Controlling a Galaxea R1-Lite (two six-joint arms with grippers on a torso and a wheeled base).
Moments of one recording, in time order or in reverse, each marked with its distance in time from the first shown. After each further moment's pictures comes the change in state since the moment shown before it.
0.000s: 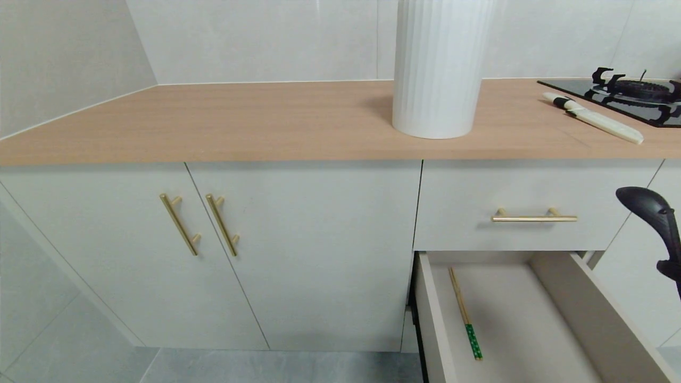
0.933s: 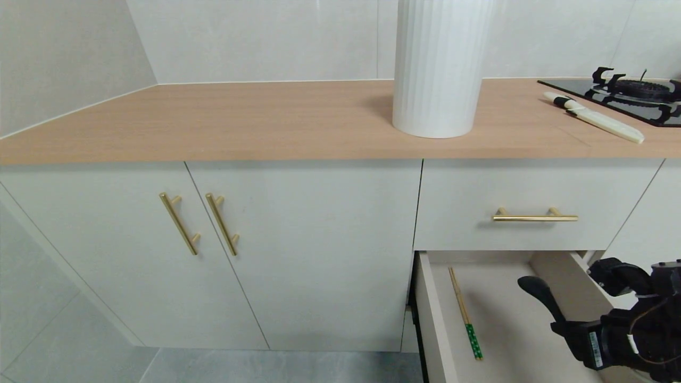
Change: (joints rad) left arm 0.000 0.000 0.001 0.000 0.000 0.000; right arm 0.001 0.659 0.291 -0.516 -0.004 0.003
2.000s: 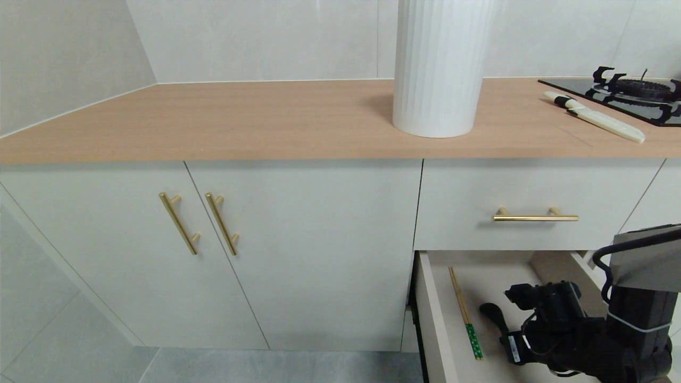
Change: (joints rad) left arm 0.000 0.000 0.000 0.000 0.000 0.000; right arm 0.063 0.751 -0.150 -0.422 -0.130 0.071
